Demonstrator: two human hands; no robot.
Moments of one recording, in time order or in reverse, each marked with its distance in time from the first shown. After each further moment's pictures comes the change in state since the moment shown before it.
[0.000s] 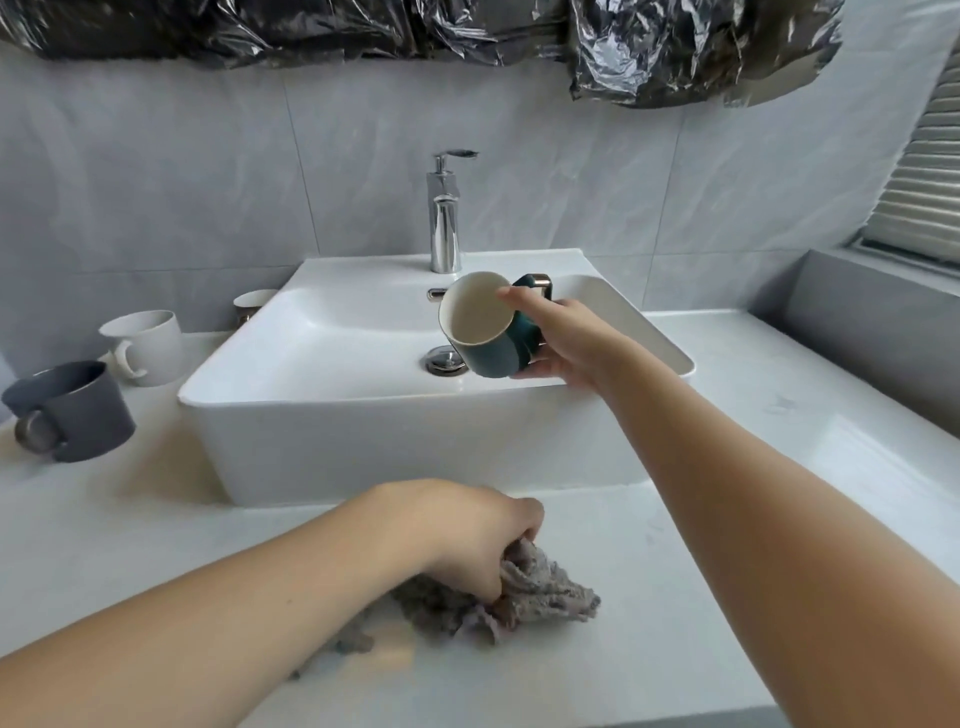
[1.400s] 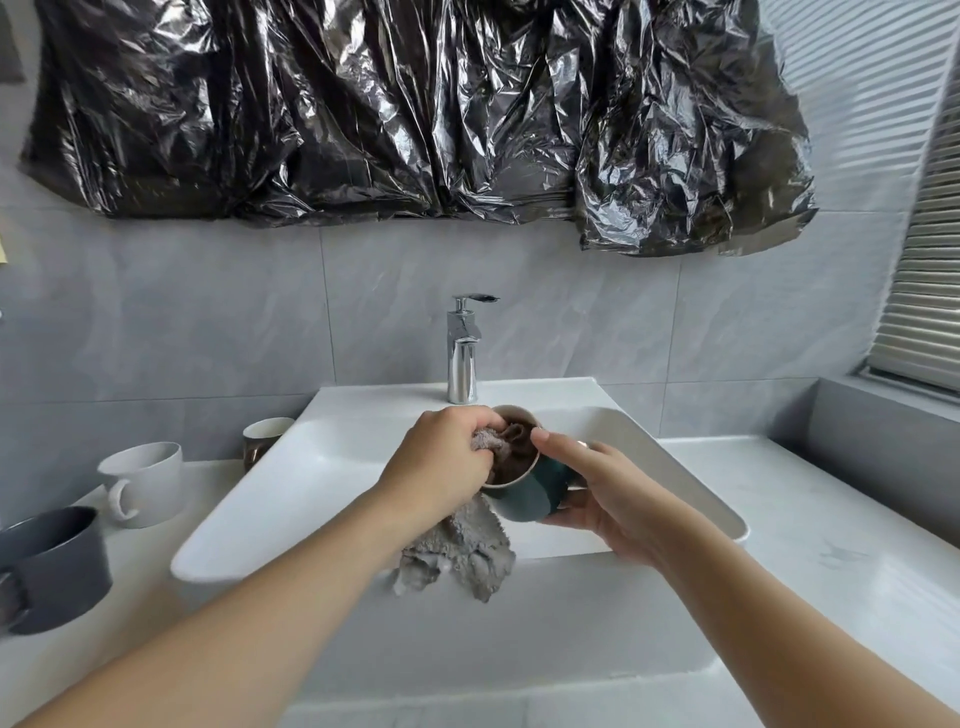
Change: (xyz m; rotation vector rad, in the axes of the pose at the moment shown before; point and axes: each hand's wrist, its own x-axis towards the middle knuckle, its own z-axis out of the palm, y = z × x) left_hand 0.053 -0.100 -0.102 -0.546 1.033 -0.063; right_hand 0.003 0.000 -0.003 0.127 -0.058 -0.040
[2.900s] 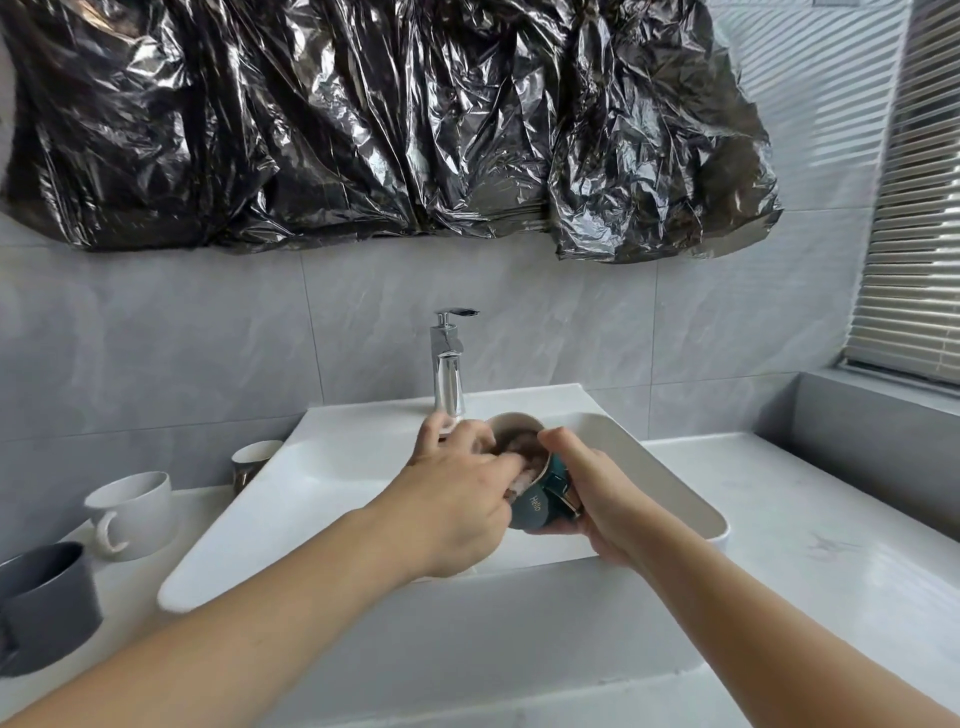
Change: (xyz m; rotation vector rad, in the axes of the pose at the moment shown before) left_hand -0.022 0.025 -0.005 0.581 -0.241 0.463; right_hand -0.002 -0.001 0.005 0.007 0.161 -0.033
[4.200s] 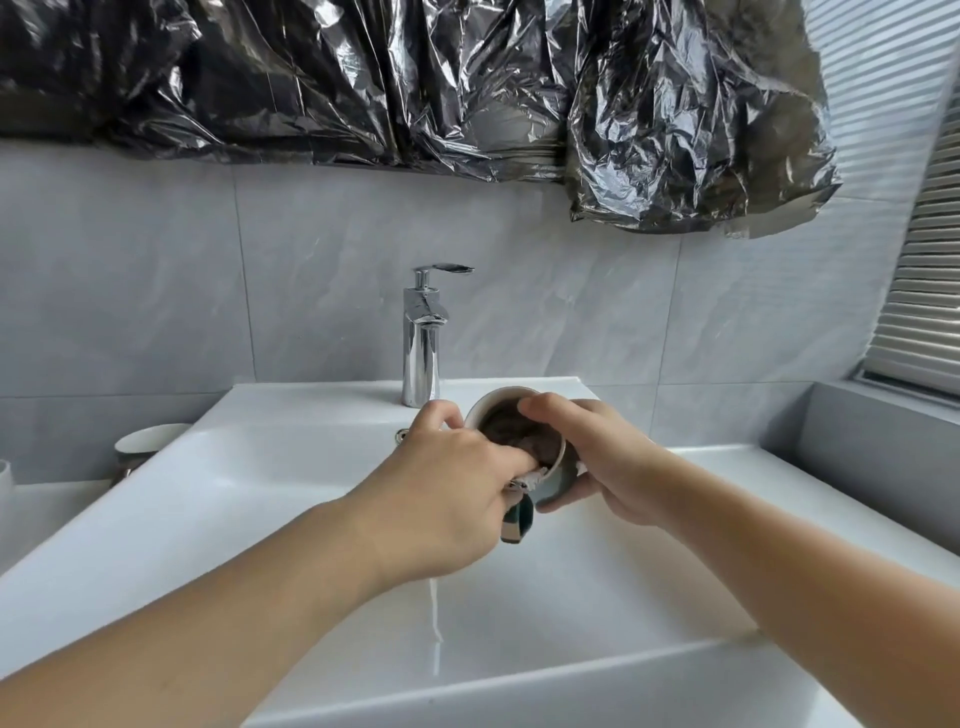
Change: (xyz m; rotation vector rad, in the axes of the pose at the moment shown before) left_hand 0.059 -0.047 0.060 -0.053 0.057 0.034; right_hand 0.098 -0.006 -0.017 -0.354 -0.050 -0.095
